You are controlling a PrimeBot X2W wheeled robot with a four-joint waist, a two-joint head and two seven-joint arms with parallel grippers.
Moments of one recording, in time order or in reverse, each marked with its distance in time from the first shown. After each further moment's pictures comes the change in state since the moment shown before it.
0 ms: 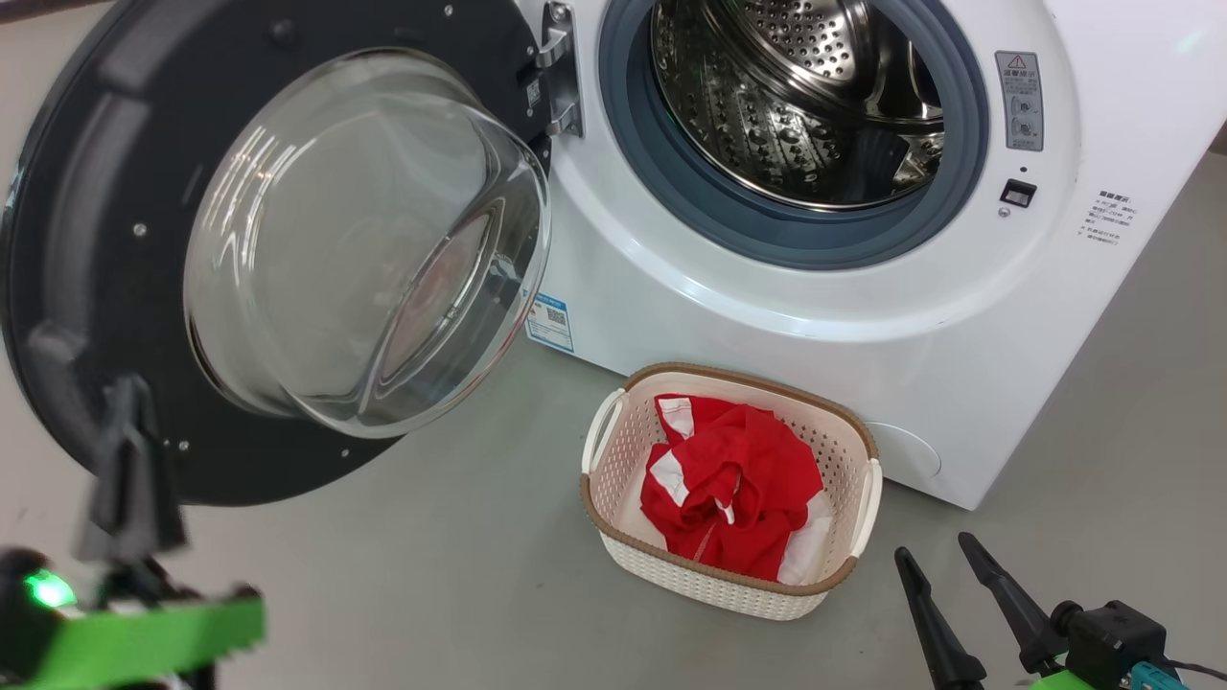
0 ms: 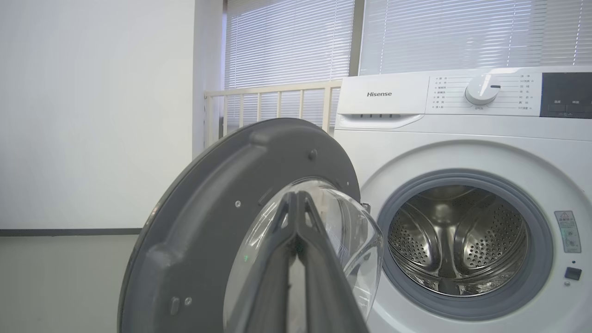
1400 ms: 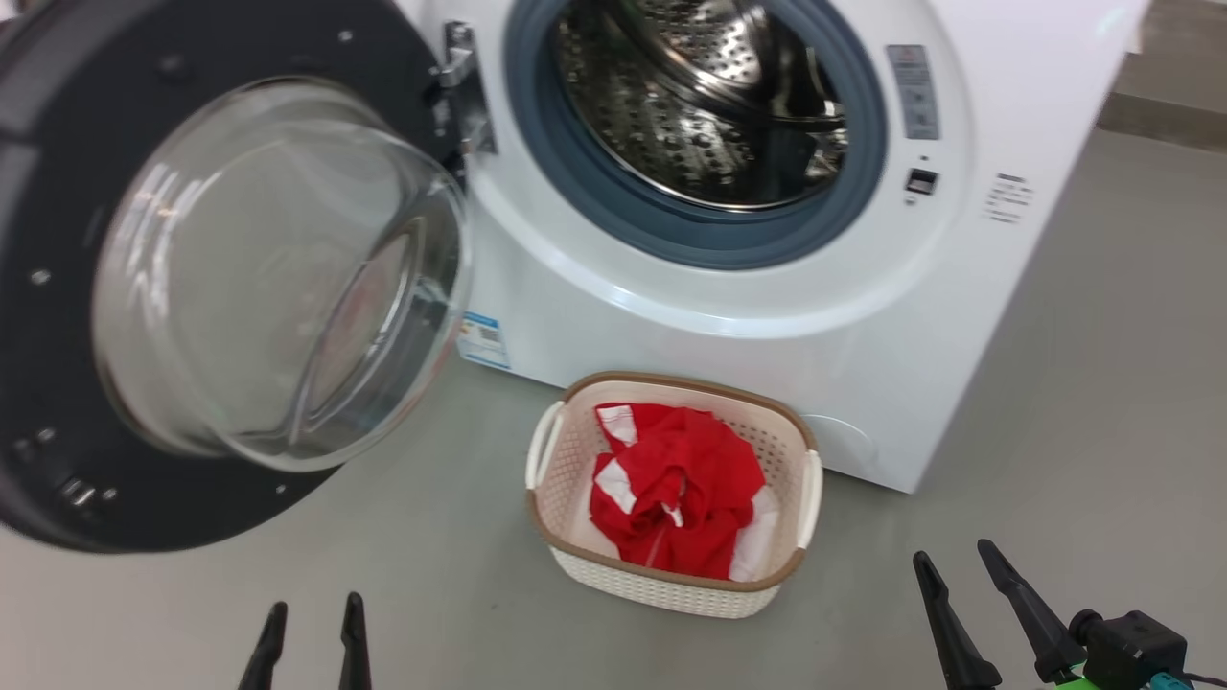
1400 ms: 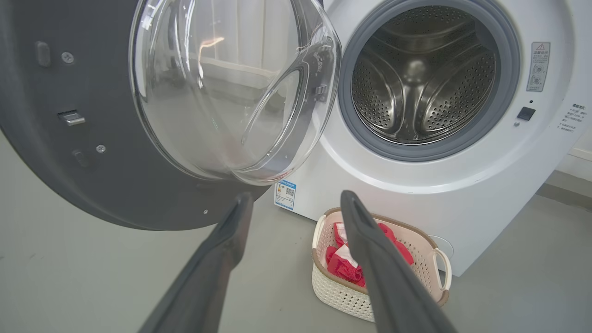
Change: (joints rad) left arm 0.203 -0.004 -0.171 0.198 -0.009 0.078 0.000; right arm 0.028 0.015 -0.045 -0.012 -0.002 0.000 0.000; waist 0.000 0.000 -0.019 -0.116
